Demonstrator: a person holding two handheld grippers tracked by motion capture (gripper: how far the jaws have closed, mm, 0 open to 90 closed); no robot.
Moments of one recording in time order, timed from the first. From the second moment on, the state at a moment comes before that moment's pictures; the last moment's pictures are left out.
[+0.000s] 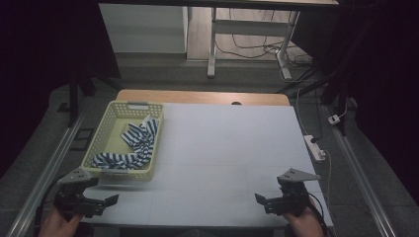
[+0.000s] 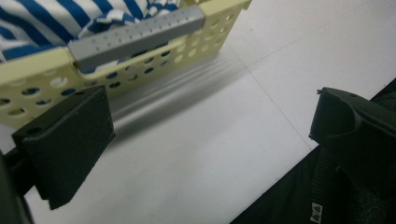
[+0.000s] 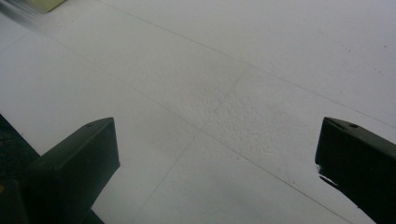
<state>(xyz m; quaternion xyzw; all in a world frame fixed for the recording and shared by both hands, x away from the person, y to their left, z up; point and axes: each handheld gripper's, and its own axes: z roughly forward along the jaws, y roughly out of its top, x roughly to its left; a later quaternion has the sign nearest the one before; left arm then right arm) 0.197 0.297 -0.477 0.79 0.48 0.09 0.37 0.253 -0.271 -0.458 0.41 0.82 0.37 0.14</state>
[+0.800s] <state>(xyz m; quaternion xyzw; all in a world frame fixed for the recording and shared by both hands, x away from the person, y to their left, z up) 0.211 0.293 -0.461 0.80 0.44 0.11 0.38 0.253 -0.267 -0.459 0.40 0.83 0.36 0.14</state>
